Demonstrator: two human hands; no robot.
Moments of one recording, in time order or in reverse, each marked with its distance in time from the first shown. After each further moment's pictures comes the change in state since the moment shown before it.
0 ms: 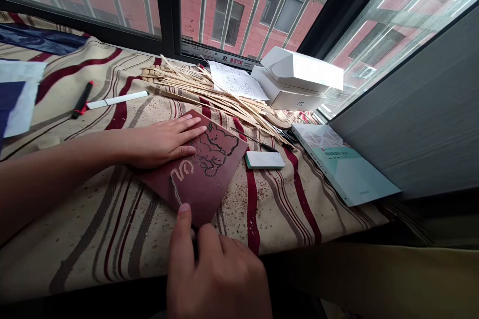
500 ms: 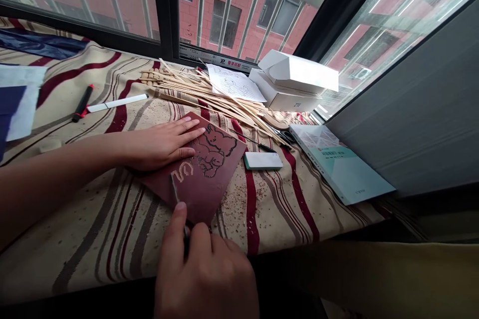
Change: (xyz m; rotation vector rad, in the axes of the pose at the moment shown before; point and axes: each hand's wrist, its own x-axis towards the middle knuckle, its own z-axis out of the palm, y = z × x) left_hand 0.000 0.000 0.000 0.000 0.007 0.001; right_hand 0.007 -0.012 0.001 -0.047 -0.006 0.018
